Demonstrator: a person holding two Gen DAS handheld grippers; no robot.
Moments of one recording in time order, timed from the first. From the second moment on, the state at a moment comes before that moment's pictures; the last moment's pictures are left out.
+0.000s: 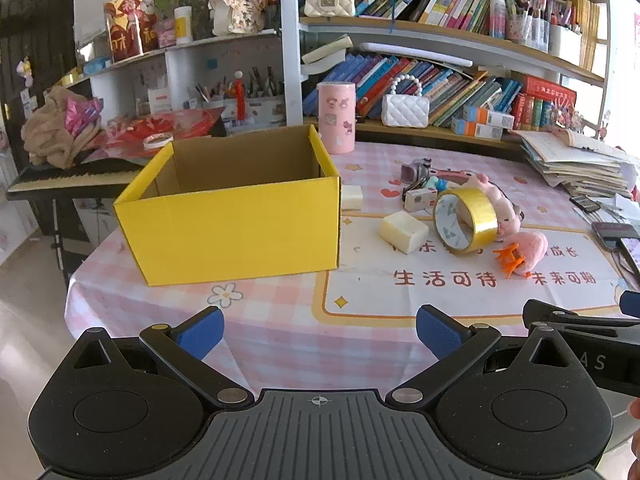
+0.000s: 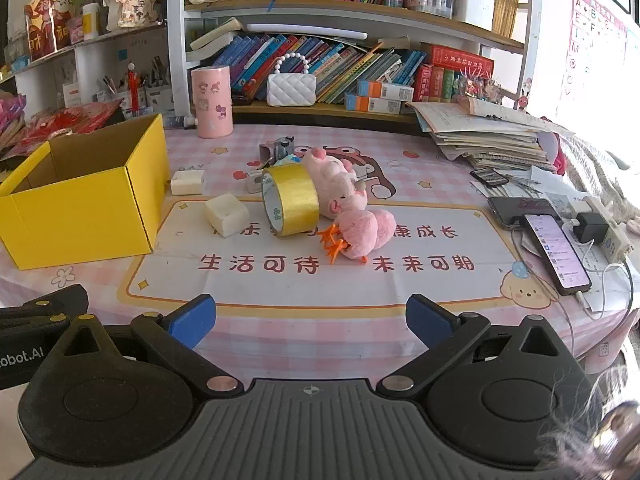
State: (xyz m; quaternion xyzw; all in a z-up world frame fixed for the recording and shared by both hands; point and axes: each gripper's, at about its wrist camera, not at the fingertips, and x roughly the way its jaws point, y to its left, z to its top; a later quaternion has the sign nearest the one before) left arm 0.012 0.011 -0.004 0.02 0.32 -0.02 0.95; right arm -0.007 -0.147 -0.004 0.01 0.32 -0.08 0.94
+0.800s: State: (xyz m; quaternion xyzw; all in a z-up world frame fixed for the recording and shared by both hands) left arm 0.033 0.004 -0.011 0.03 0.32 -0.01 0.95; right arm 0.013 -0.153 -0.015 0.02 0.33 -0.06 0.94
